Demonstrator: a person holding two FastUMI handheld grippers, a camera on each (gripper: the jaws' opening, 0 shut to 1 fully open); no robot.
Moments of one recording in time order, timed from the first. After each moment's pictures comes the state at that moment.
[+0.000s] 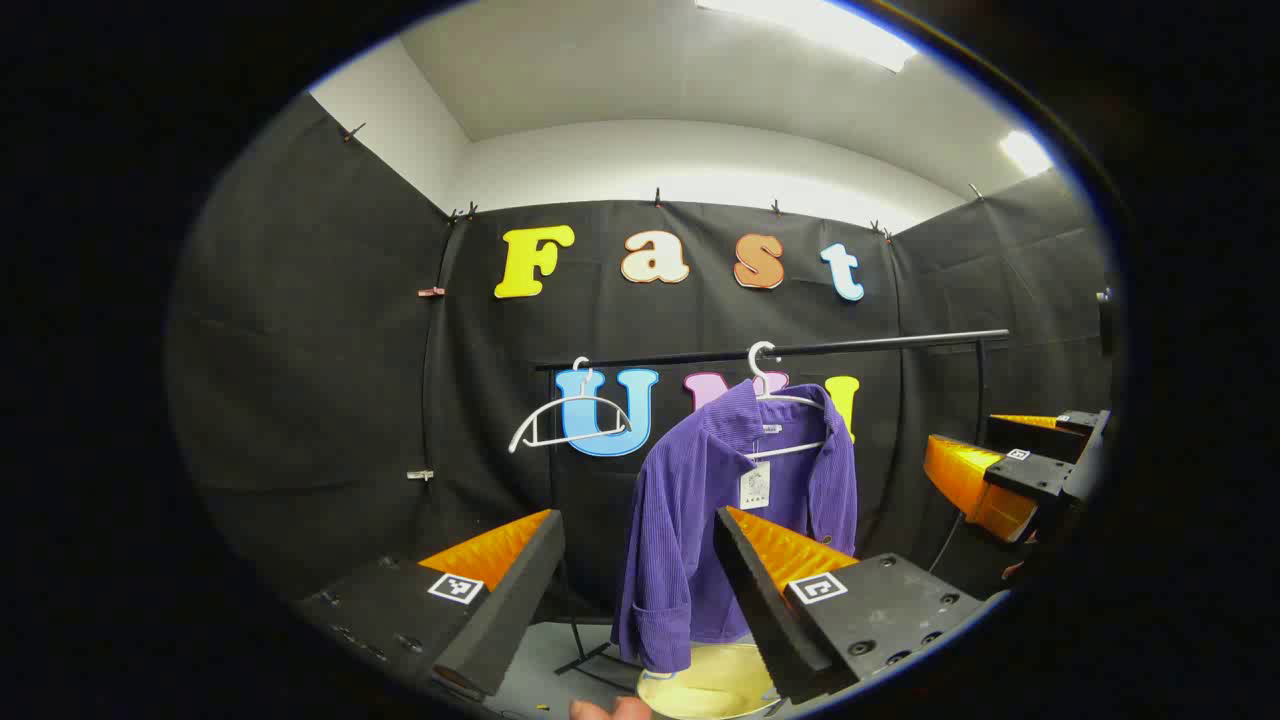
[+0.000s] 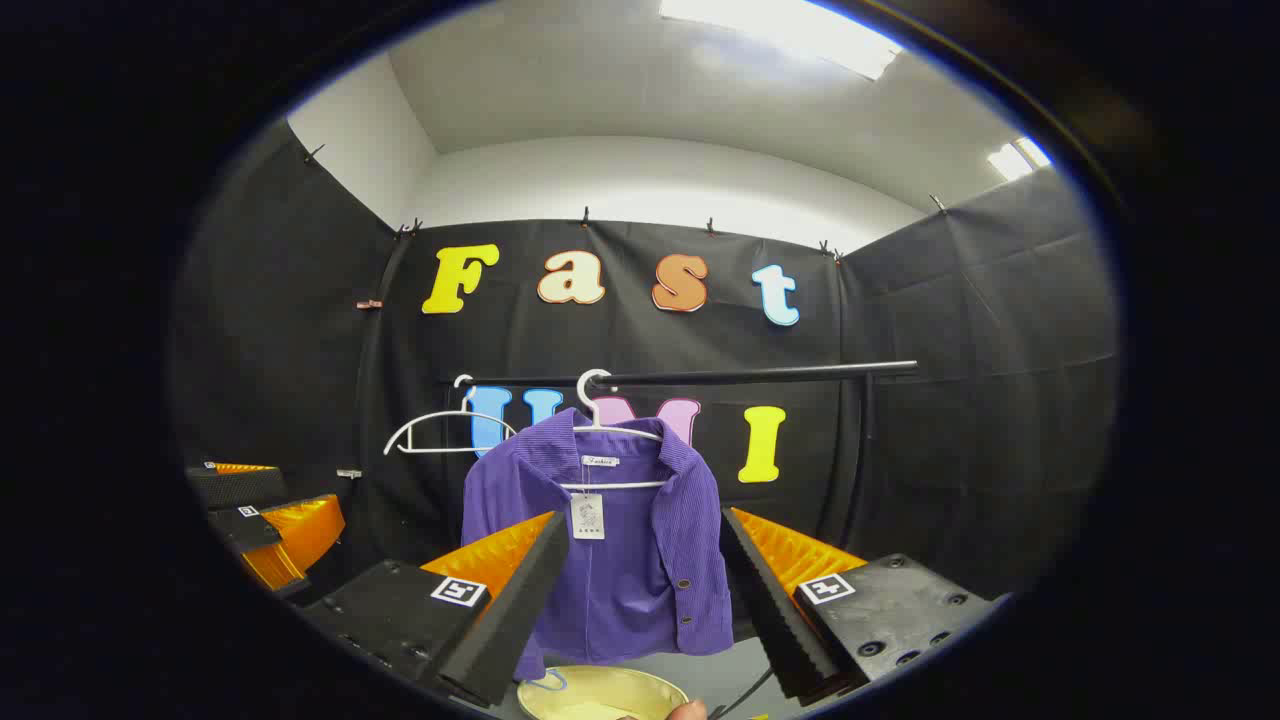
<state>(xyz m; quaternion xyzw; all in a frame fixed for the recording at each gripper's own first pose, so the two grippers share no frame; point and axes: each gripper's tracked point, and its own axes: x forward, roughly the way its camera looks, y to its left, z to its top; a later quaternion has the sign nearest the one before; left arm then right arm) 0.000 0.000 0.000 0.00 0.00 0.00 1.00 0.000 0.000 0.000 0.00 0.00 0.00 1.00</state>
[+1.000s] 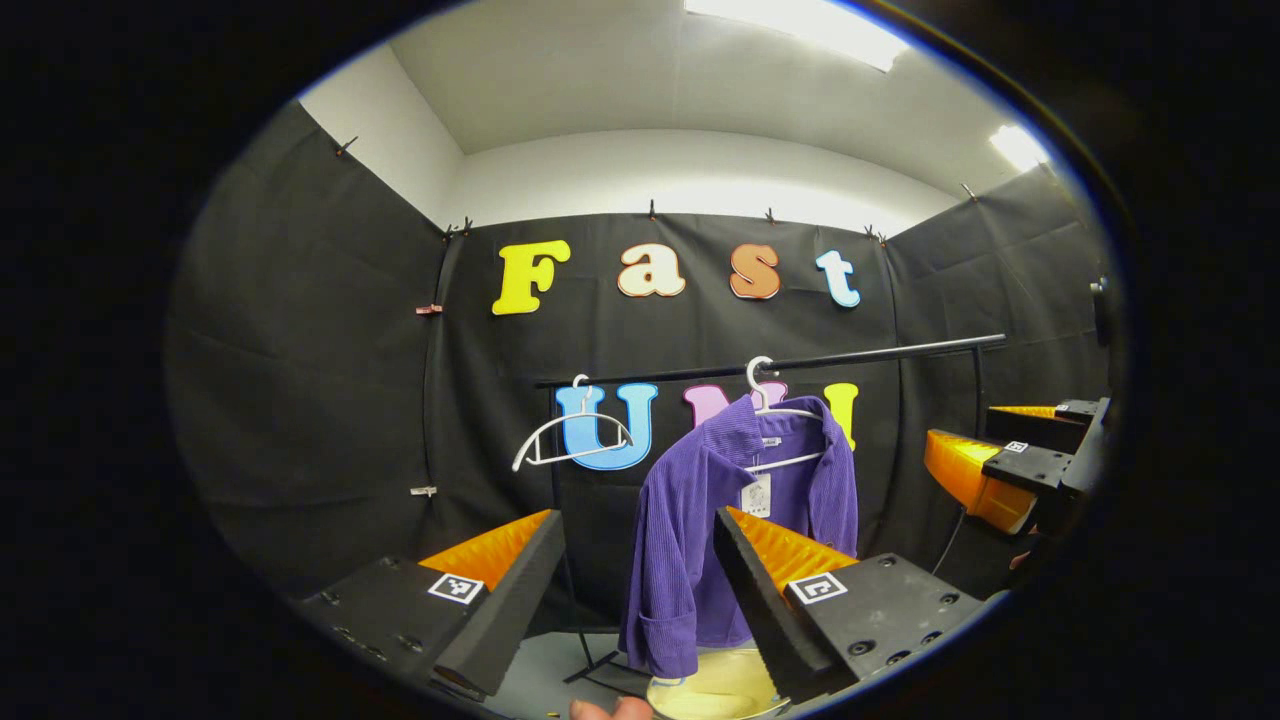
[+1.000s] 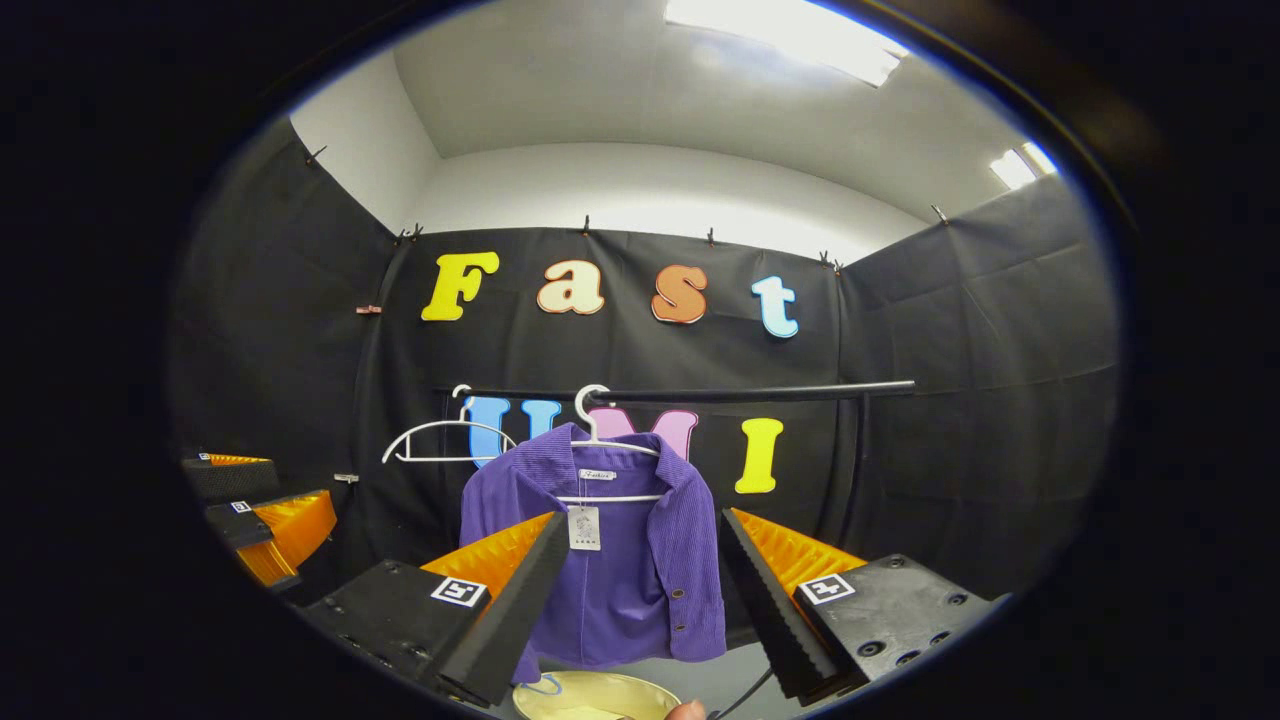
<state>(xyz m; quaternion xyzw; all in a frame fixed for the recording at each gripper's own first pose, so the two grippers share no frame) -0.002 0.005 0.018 0.01 -0.02 0.00 1.00 0.005 0.000 0.015 -0.01 -0.01 0.00 1.00</state>
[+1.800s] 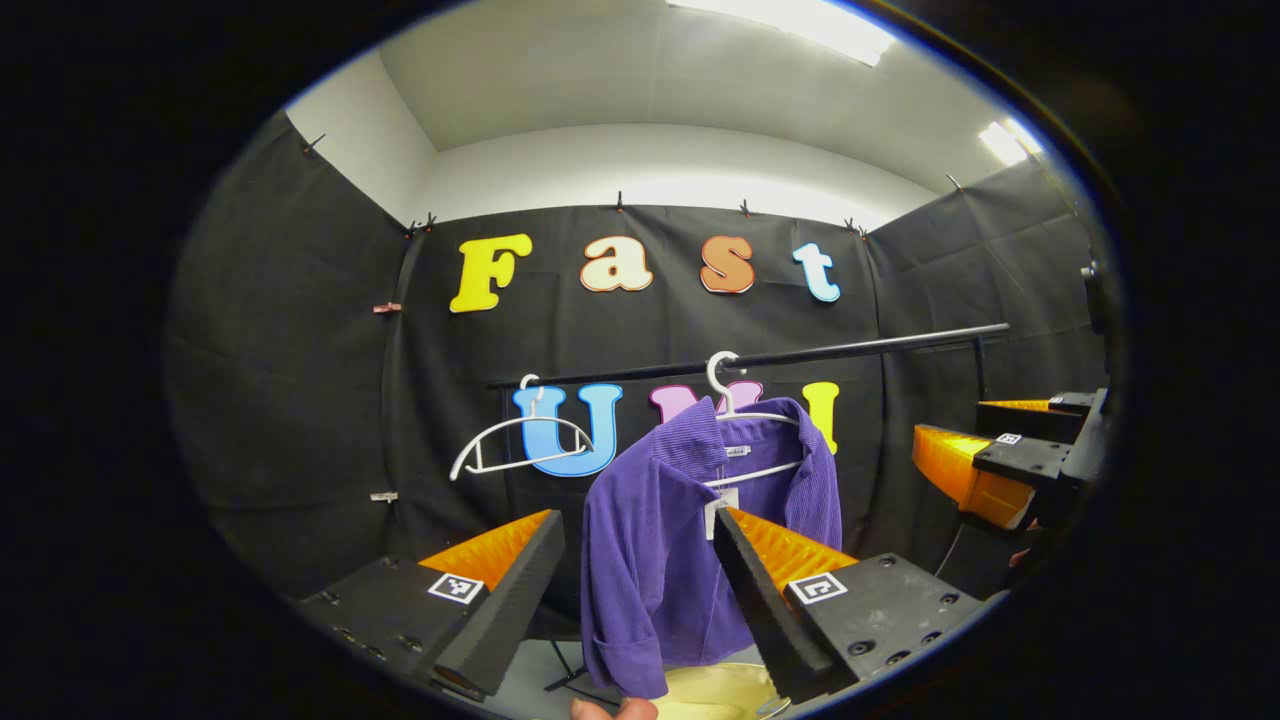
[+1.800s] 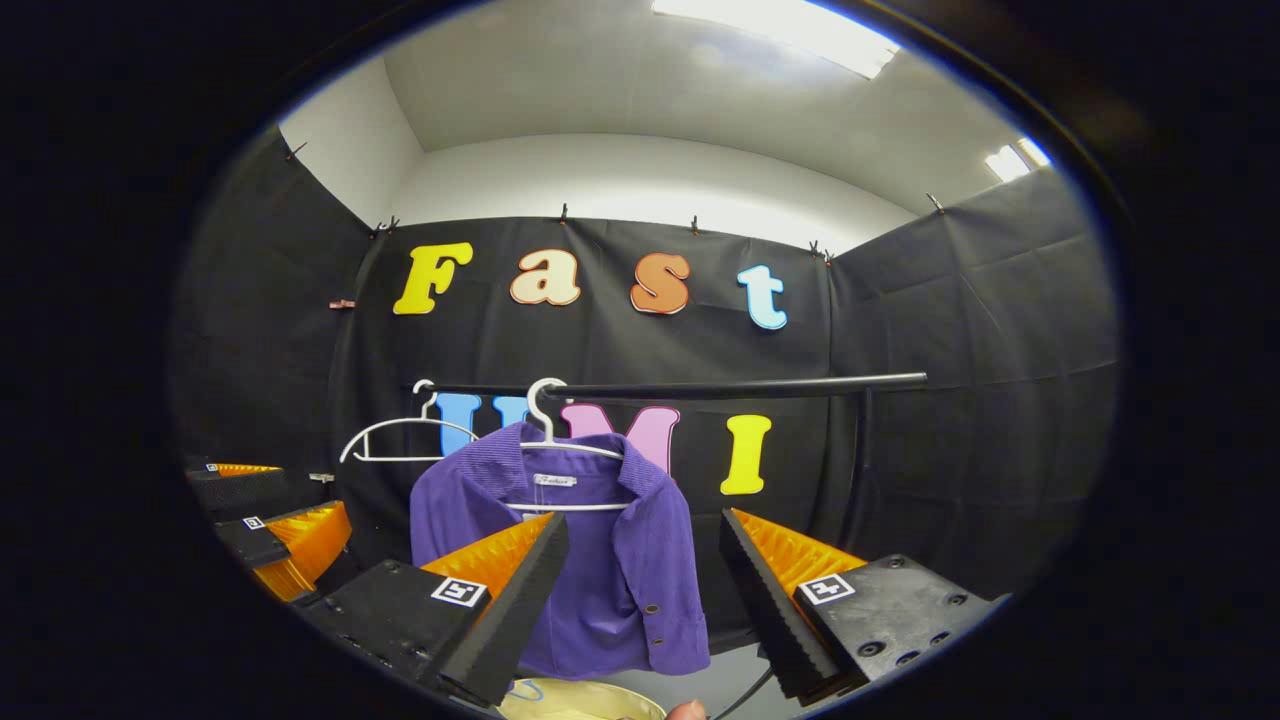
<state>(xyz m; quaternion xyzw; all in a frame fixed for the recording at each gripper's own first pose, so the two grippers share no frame) 0.090 -0.070 0.012 0.02 -0.02 -0.03 1.00 0.080 -0.055 -0.001 -0.01 0.00 -0.02 1.00</state>
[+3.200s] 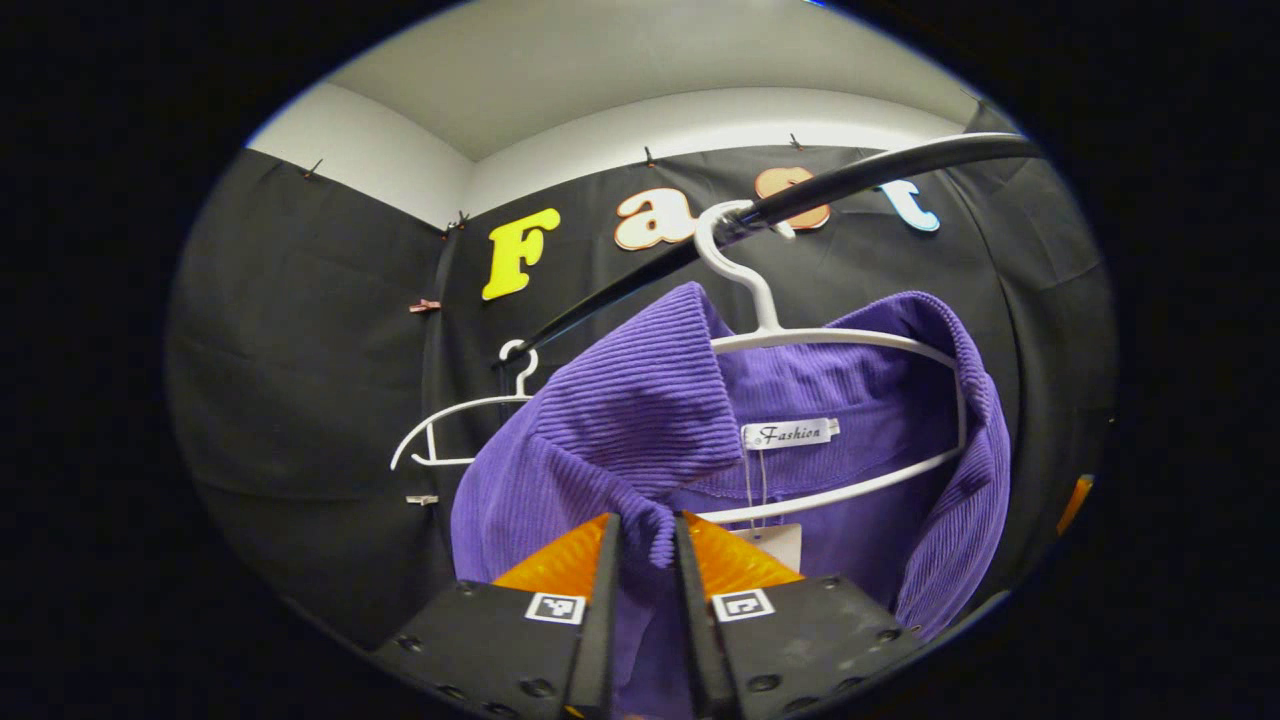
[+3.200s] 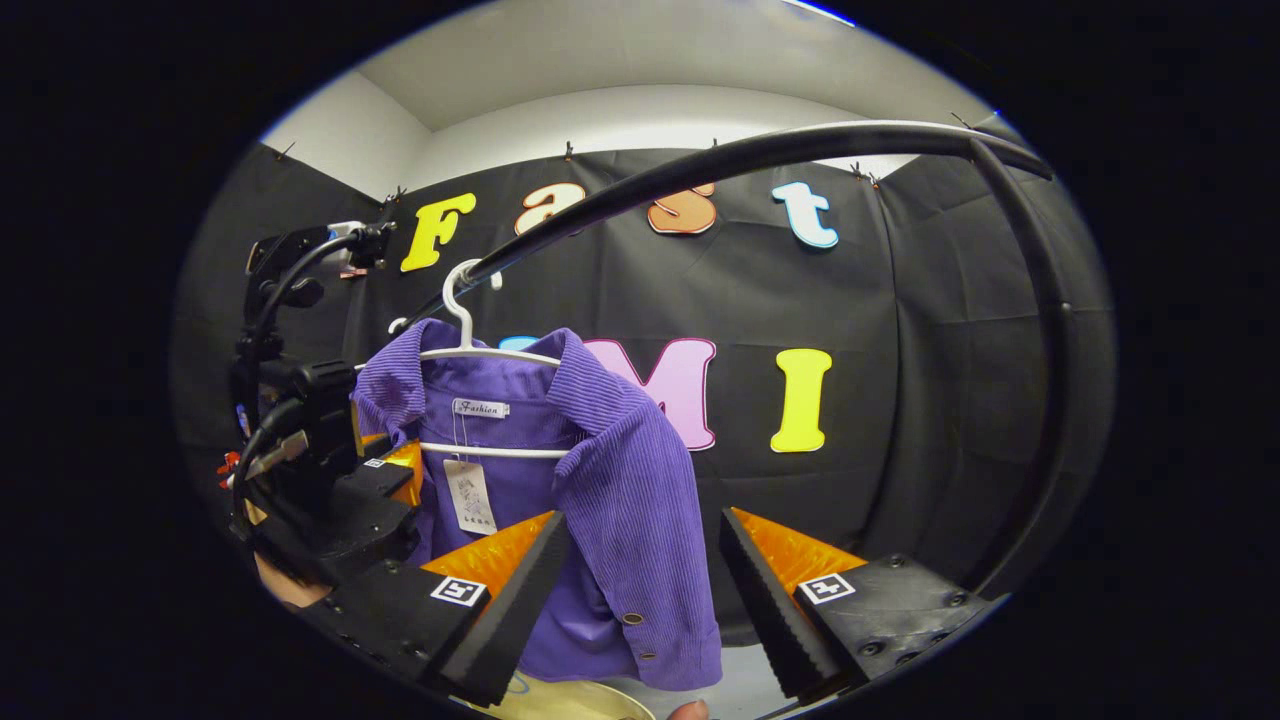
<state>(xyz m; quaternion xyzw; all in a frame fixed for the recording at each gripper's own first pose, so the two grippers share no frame) 0.321 -0.124 -0.066 0.06 -0.01 0.13 0.99 0.218 -0.090 -0.121 0.03 0.06 0.07 1.00</state>
